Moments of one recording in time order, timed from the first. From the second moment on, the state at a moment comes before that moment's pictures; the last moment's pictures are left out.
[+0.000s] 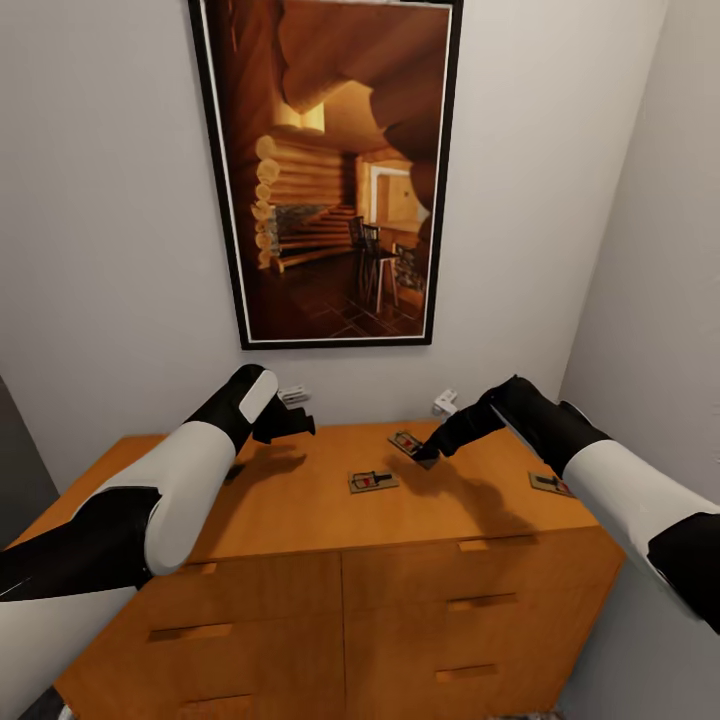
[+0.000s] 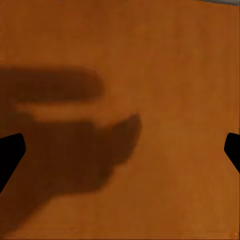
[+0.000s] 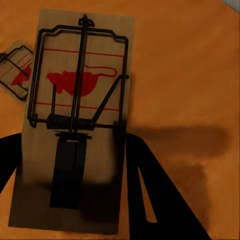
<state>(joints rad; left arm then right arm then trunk) -1.30 -0.13 0.06 -0.37 0.37 1.00 0.35 -1.22 -0.21 0.69 -0.63 -0.07 0.67 0.95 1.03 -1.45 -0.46</state>
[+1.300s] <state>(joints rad) -1.30 -0.13 -0.08 -0.38 0.37 0.98 0.23 -1.16 -0.21 0.45 -0.62 -0.06 0.68 0.56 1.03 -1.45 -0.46</state>
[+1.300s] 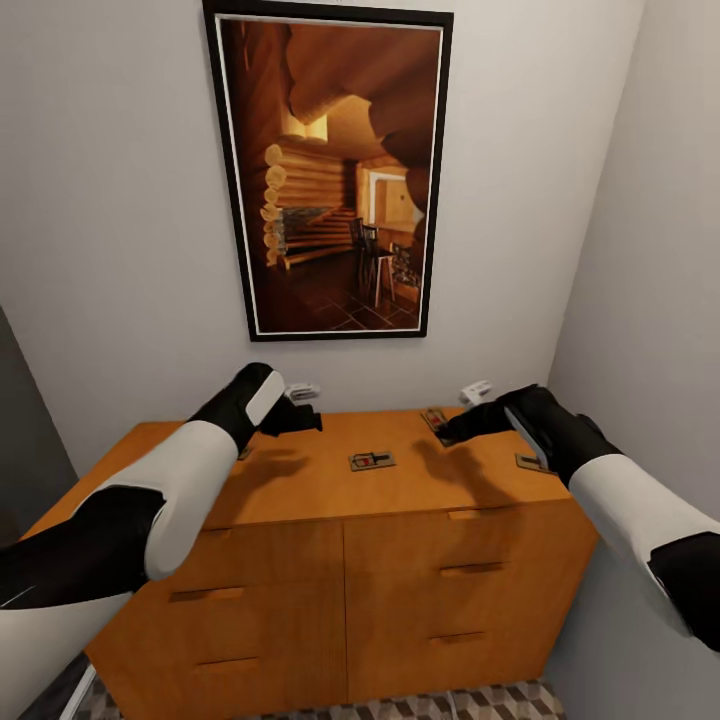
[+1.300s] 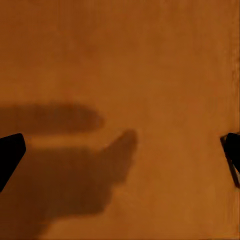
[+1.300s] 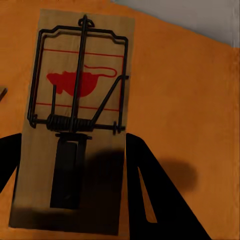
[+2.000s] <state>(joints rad) -1.30 -0.12 -0.12 -0.39 0.37 0.98 0.16 -1.13 -0.21 0.43 -0.63 -0.06 0.67 0.51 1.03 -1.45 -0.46</state>
